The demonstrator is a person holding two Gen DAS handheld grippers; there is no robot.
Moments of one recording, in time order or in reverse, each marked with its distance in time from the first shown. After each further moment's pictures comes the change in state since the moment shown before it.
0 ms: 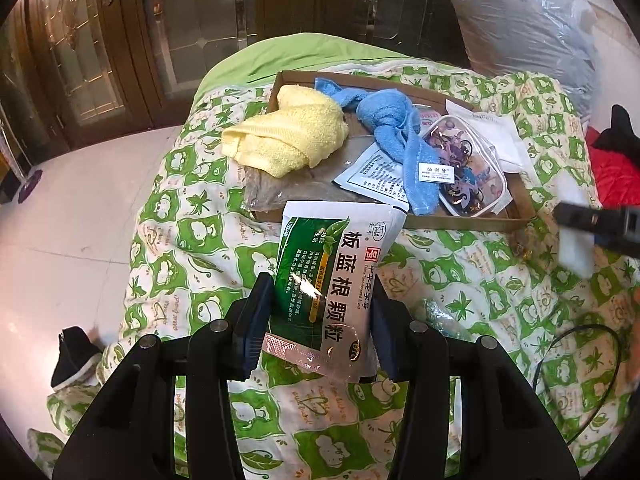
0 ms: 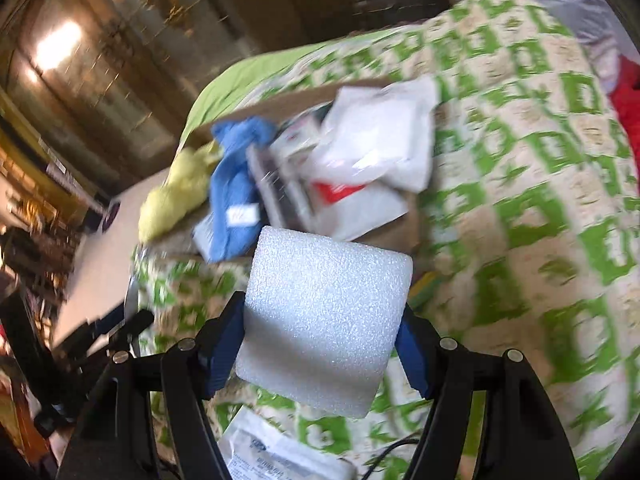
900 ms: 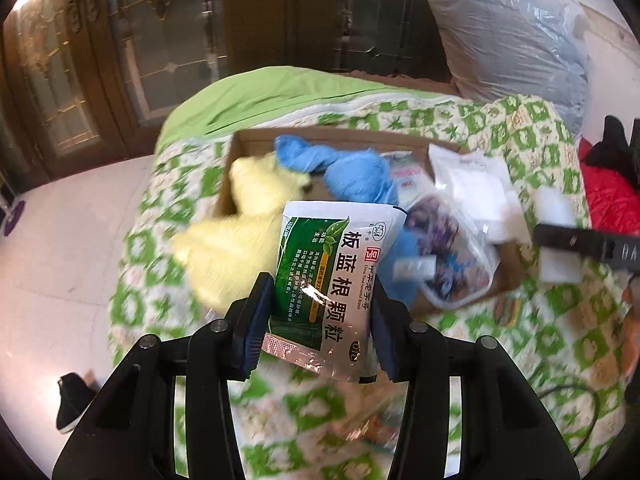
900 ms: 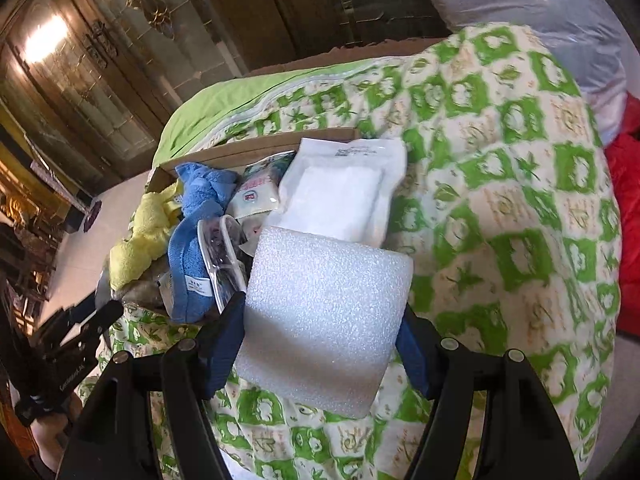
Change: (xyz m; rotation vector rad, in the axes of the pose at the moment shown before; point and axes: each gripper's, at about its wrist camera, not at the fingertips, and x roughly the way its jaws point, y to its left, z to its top) left arm 0.027 -0.026 0.088 0.057 -0.025 -0.073; right arm 0.004 -0.009 0.067 -0.087 0.022 -0.063
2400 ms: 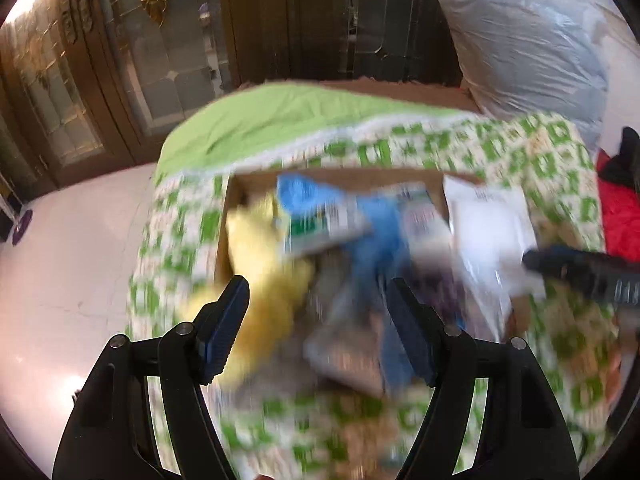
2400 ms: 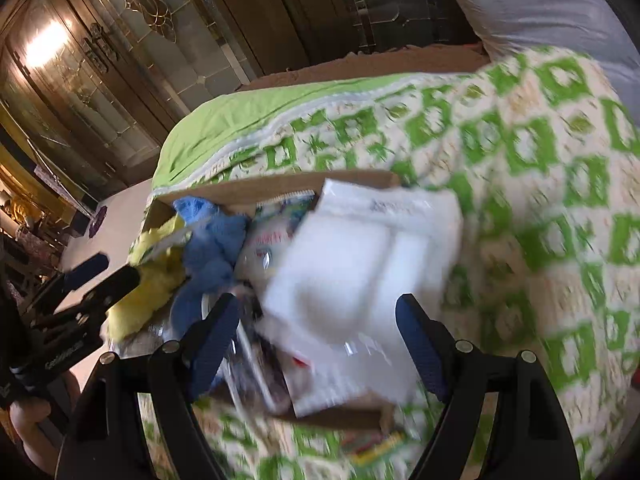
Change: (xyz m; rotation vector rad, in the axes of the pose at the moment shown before) left arm 0.006 -0.002 0.030 0.004 0.014 0.053; right arm 0.023 -0.007 0.037 0.015 0.009 0.047
